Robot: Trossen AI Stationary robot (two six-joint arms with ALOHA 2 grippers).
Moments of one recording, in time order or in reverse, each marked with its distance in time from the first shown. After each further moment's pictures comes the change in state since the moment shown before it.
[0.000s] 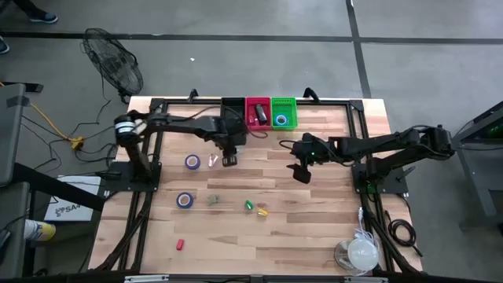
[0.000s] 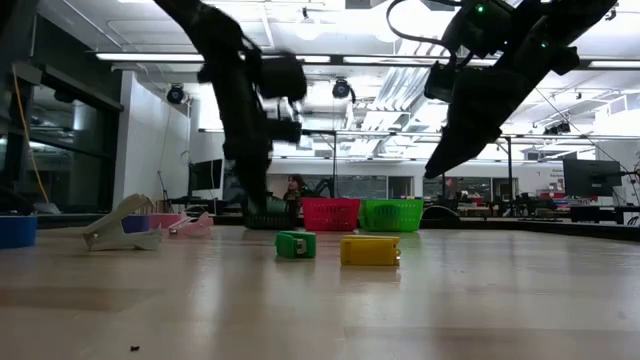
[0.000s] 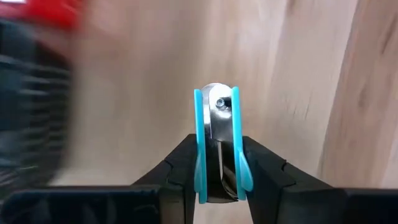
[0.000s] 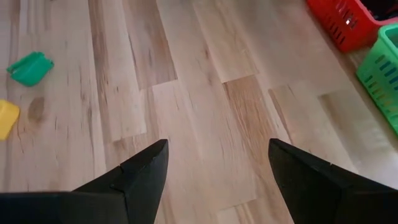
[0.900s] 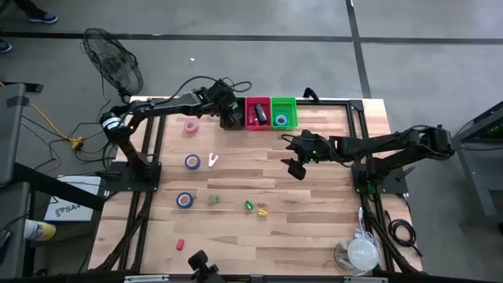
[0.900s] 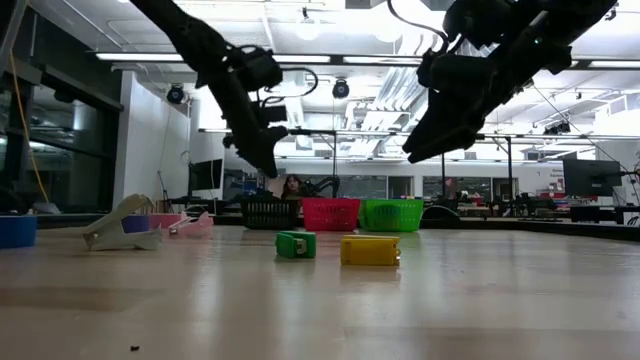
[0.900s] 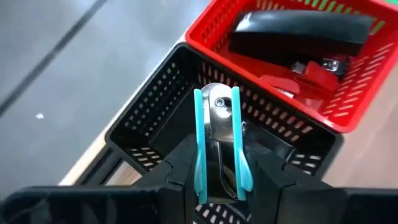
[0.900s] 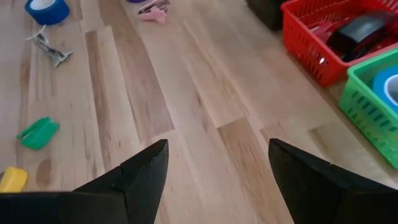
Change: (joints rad) left arm 0.300 -0.086 0.003 0.258 -0.133 -0.096; right arm 0.000 0.000 0.000 0.141 0.059 0.077
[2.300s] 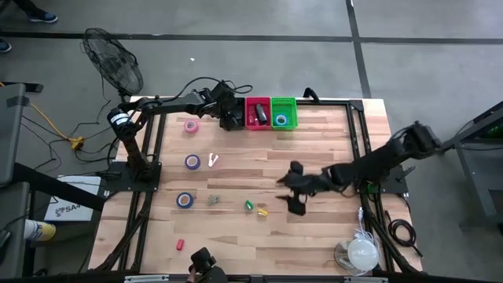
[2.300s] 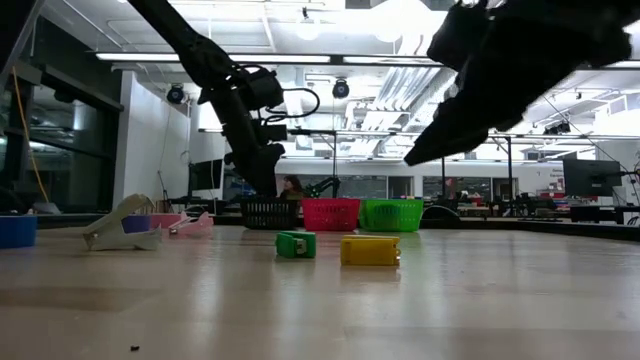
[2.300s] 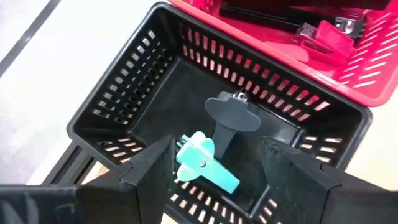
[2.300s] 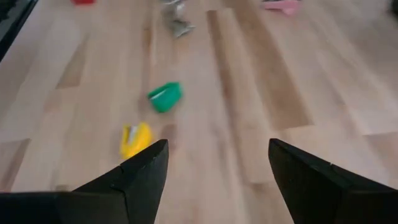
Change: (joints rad) left arm 0.034 0.080 0.001 -0.003 0.073 0.051; right arm 0.421 0.196 0.000 0.236 0.124 0.067
